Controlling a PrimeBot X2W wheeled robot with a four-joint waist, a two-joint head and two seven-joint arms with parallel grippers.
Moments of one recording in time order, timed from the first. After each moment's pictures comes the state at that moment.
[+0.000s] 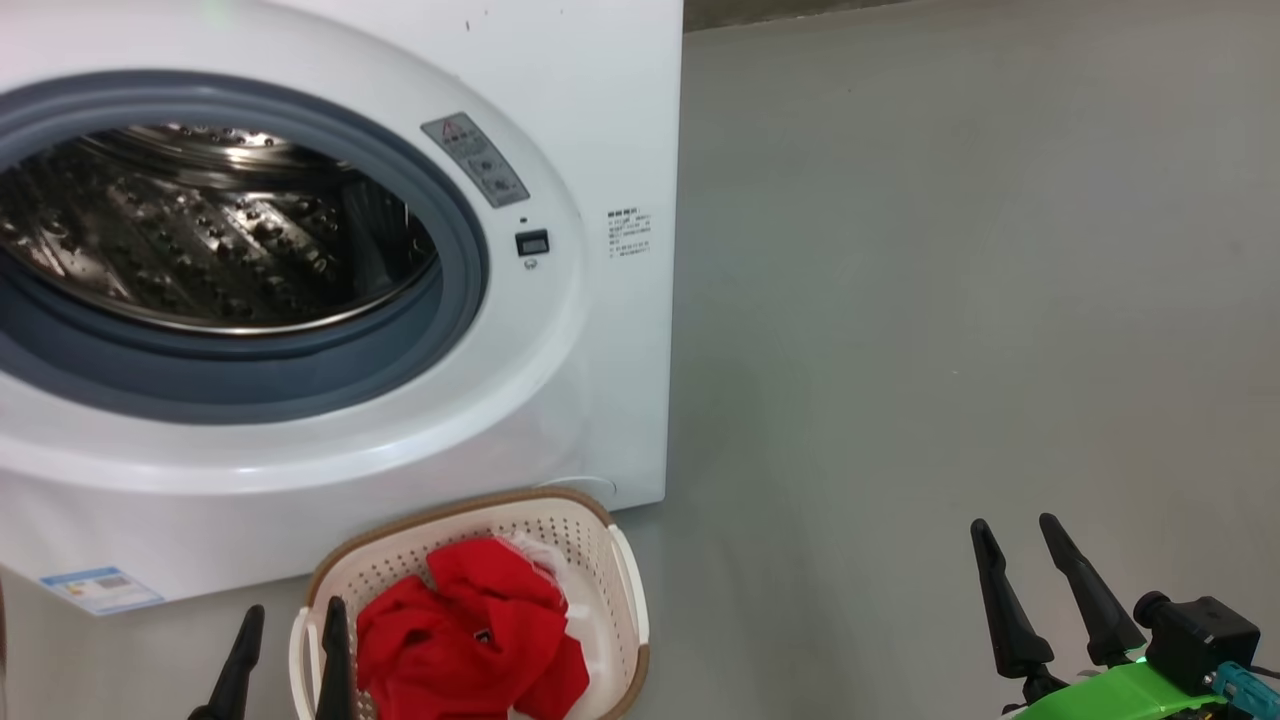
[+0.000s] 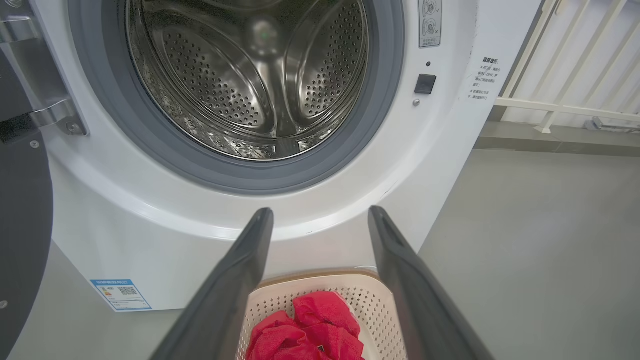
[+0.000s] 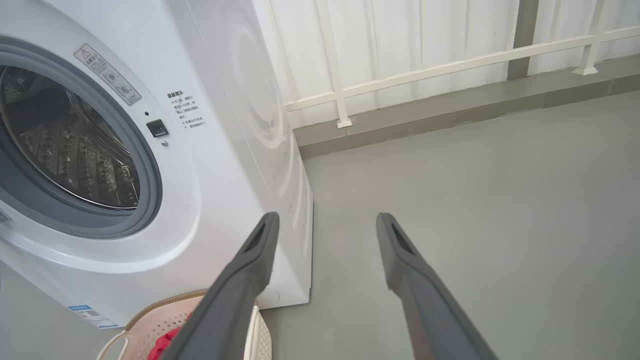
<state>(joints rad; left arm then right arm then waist) 0.08 0.04 0.06 0.17 -0.21 -0.04 -0.26 0.06 -0.09 0.03 0.21 0.43 0.12 -0.26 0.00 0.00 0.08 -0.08</state>
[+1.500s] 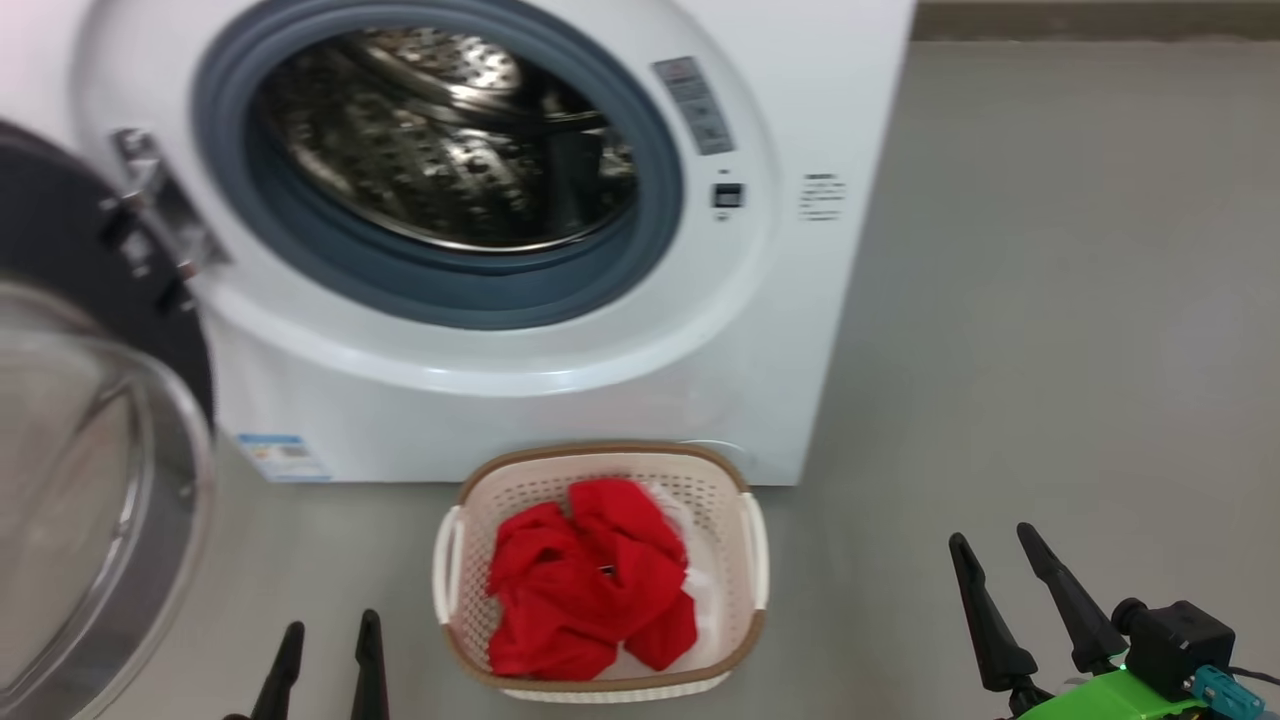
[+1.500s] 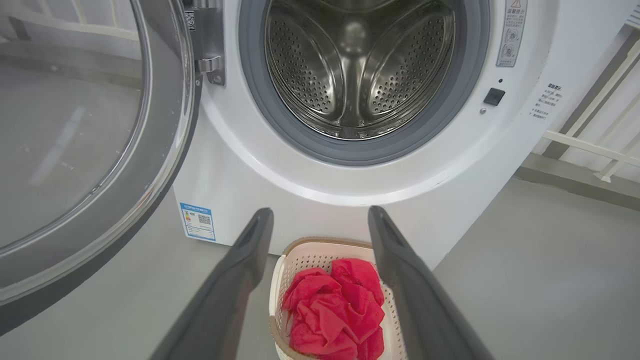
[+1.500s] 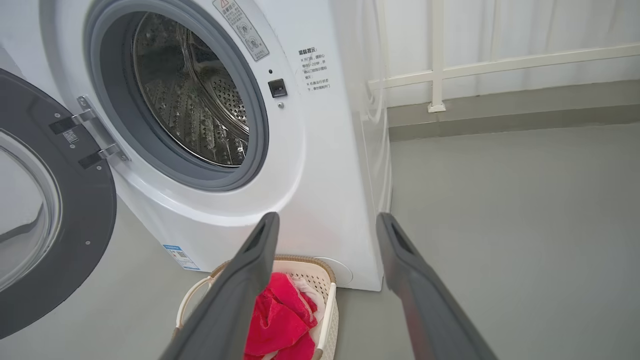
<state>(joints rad) 0.08 0.04 -0.01 0.19 -0.34 -0.02 -0.26 0.06 -0.11 0.08 0.21 0.43 0.12 -0.26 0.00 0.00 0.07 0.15</state>
